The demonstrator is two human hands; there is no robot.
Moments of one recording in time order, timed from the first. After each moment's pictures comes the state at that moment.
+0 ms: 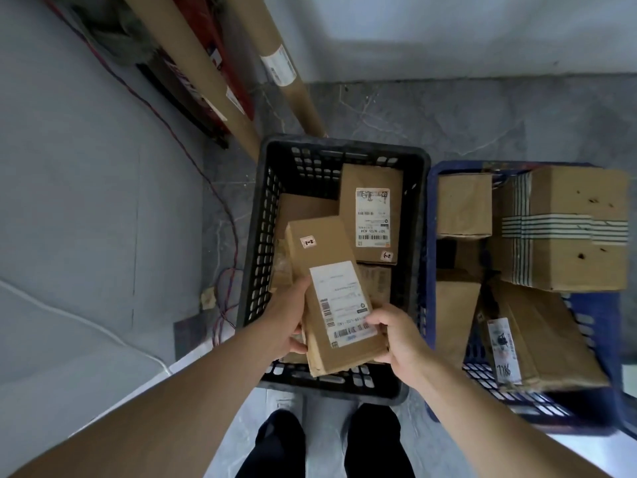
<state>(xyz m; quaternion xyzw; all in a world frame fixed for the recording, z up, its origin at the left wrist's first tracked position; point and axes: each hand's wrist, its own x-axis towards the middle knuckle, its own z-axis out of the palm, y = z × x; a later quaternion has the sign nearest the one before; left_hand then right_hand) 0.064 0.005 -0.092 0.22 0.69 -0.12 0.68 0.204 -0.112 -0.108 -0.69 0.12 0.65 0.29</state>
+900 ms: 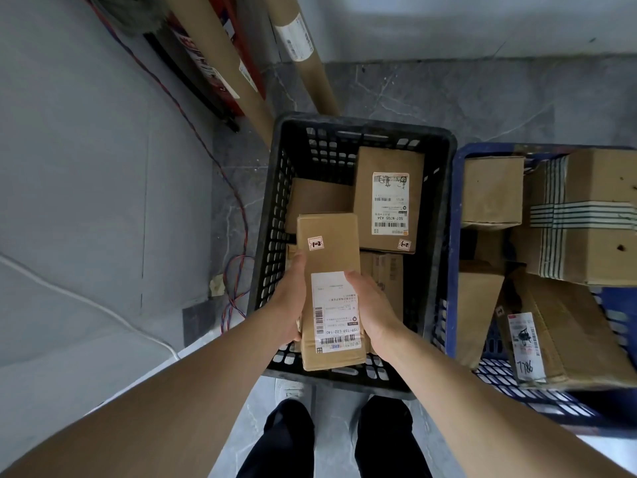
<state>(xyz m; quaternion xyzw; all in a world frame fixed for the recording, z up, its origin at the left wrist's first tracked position) 0.045 0.009 -0.123 0.19 0.71 -0.09 0.67 0.158 -0.076 -0.133 -0.68 0.02 0.67 0.29</state>
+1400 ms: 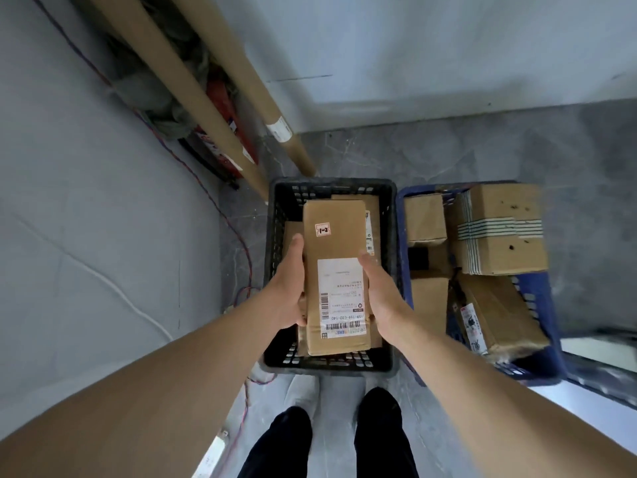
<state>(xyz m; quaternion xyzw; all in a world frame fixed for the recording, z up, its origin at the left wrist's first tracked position) 0.078 0.034 0.053 0.23 0.64 -0.08 0.73 0.194 -0.068 0.031 -0.66 0.02 0.63 0.42</state>
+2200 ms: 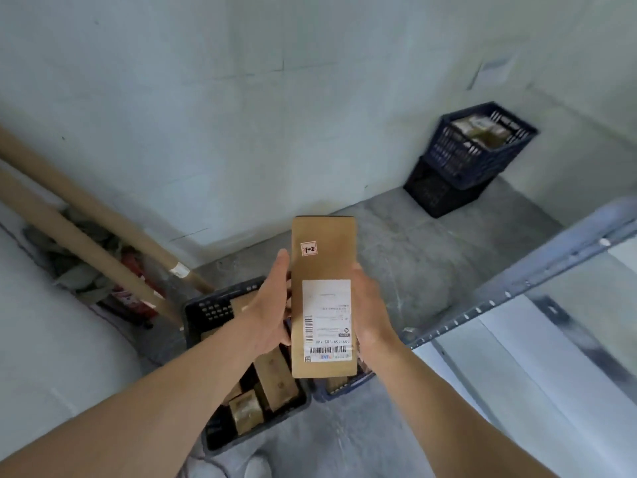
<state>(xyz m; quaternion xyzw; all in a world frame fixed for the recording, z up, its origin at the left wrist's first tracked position) 0.137 -0.106 0.386 0.44 0.40 -0.11 0.79 0.217 -0.242 0.355 -0.73 -0.01 0.34 0.60</state>
